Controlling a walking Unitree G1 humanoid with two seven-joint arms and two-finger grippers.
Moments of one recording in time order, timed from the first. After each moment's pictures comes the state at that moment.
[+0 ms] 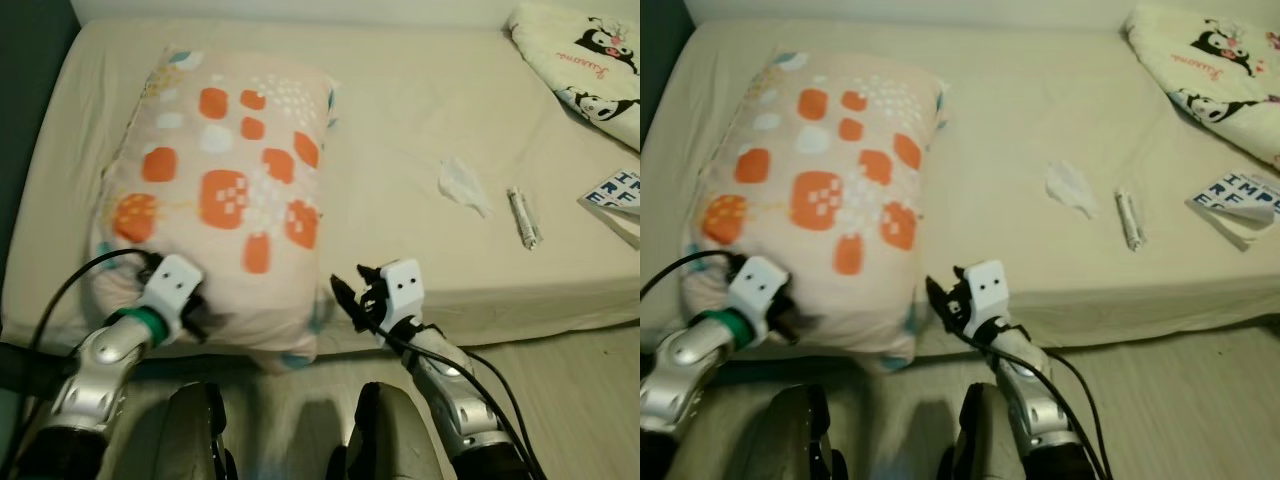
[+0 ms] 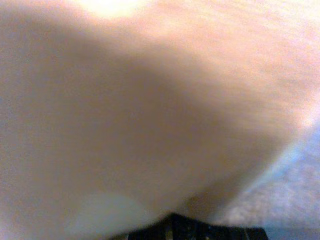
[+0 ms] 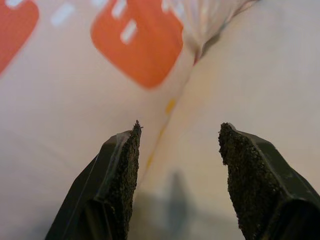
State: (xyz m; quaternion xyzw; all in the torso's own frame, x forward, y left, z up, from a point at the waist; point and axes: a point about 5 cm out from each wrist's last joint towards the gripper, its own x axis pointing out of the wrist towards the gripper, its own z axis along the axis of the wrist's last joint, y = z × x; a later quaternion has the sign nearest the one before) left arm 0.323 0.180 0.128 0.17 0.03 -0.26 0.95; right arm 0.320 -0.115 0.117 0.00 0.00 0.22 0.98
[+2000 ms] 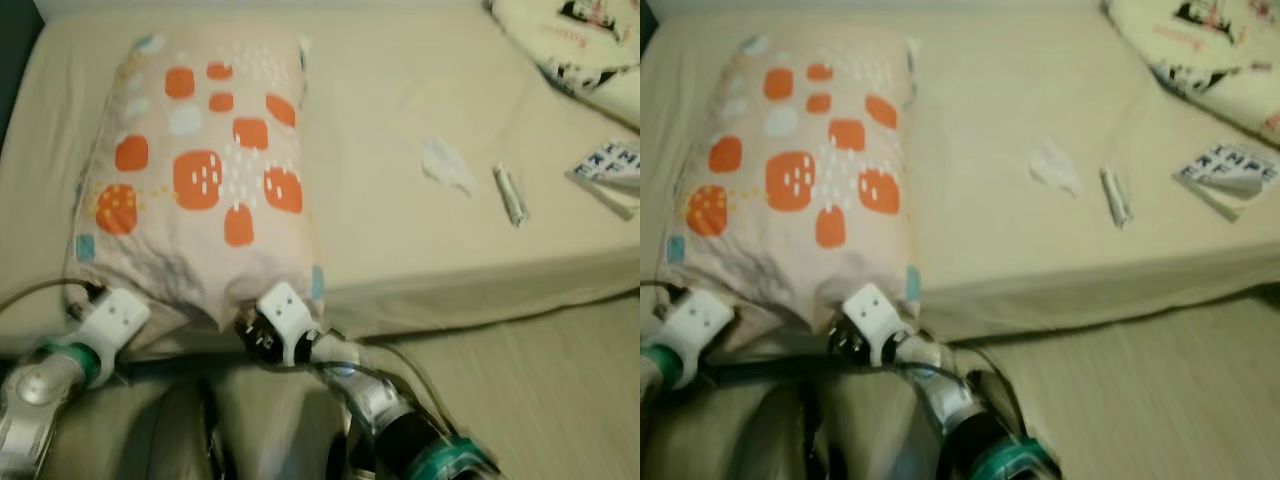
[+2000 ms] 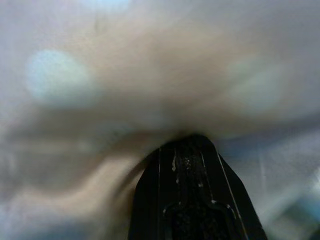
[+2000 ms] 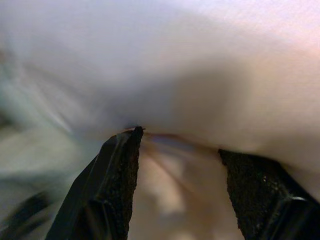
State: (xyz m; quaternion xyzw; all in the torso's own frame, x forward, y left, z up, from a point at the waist) left arm 0.300 0.282 0.138 0.32 0.09 -0.05 0.94; right arm 0.332 0.005 0.113 -0.15 0.01 0.33 0.93
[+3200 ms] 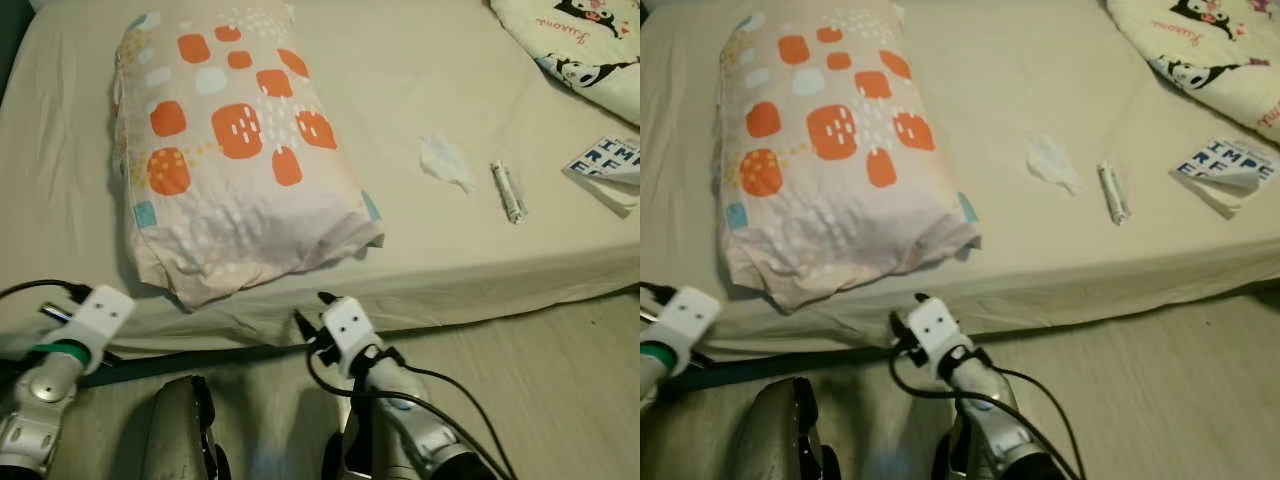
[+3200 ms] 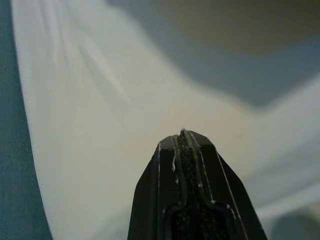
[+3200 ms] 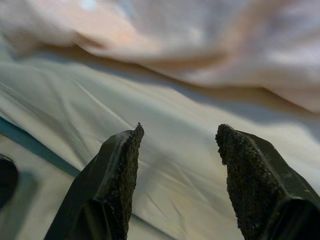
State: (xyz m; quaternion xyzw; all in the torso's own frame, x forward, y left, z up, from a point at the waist) left arm 0.279 0.301 0.106 0.33 0.11 0.06 0.93; right arm 0.299 -0.088 0.072 -0.14 -0.01 0.26 0.95
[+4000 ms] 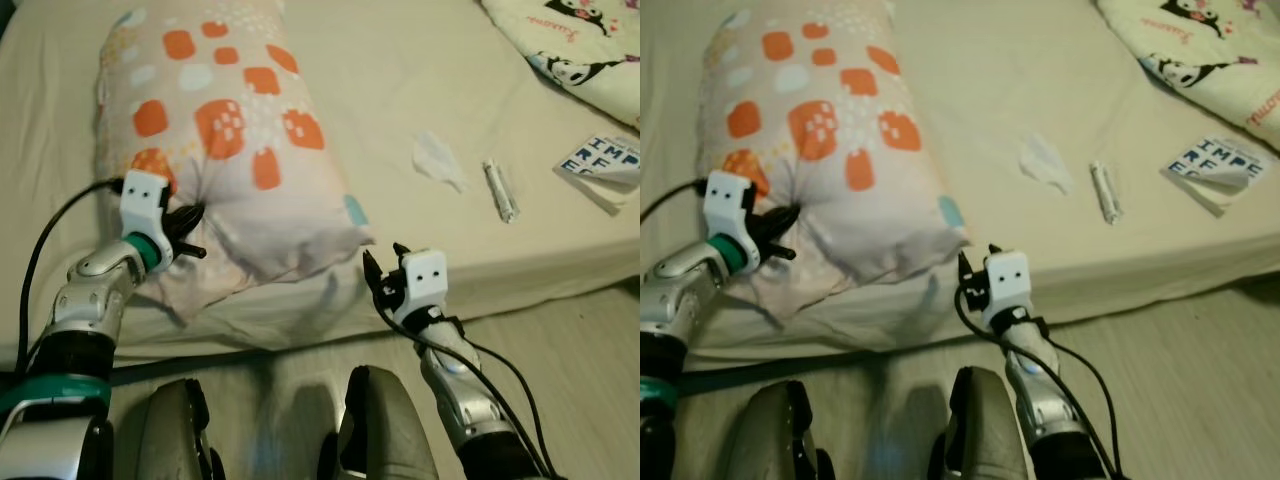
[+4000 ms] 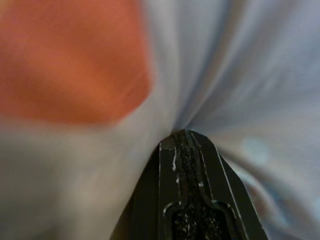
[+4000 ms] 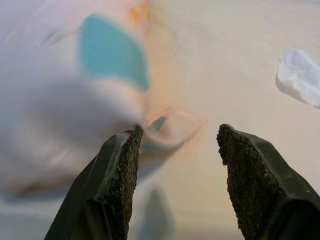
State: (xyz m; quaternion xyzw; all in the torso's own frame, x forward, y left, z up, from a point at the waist) left arm 0.373 0.232 0.157 -0.06 0.11 -0.11 0.99; right arm 0.327 -0.132 0.128 -0.05 -0.09 0.12 0.99
